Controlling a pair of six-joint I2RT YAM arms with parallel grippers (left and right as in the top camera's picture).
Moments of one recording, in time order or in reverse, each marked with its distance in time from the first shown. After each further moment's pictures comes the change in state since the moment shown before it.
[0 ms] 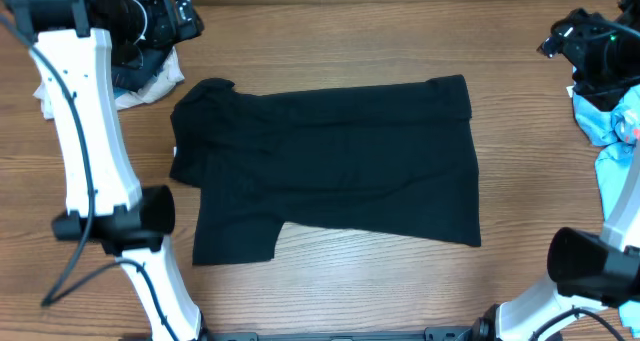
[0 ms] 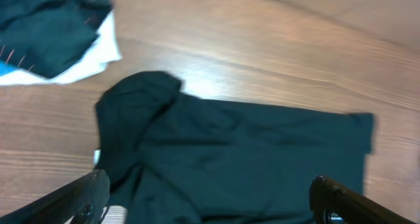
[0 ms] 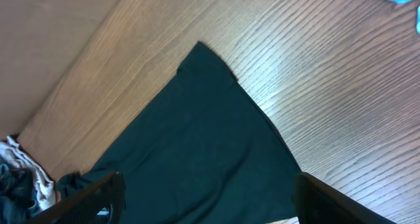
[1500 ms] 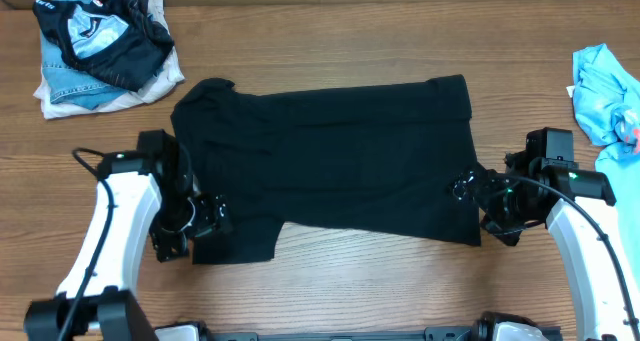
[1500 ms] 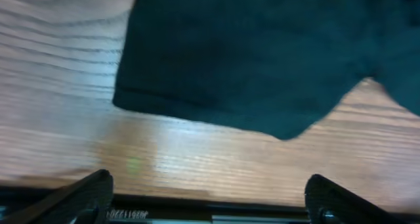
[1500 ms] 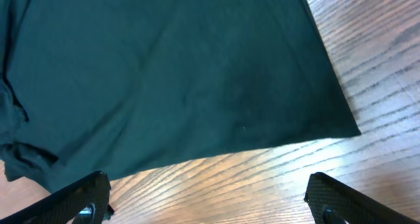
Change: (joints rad) left arm 0.030 -0.663 -1.854 0.449 -0.071 -0.055; right arm 0.092 -0.565 -1.461 0.615 -0.184 -0.001
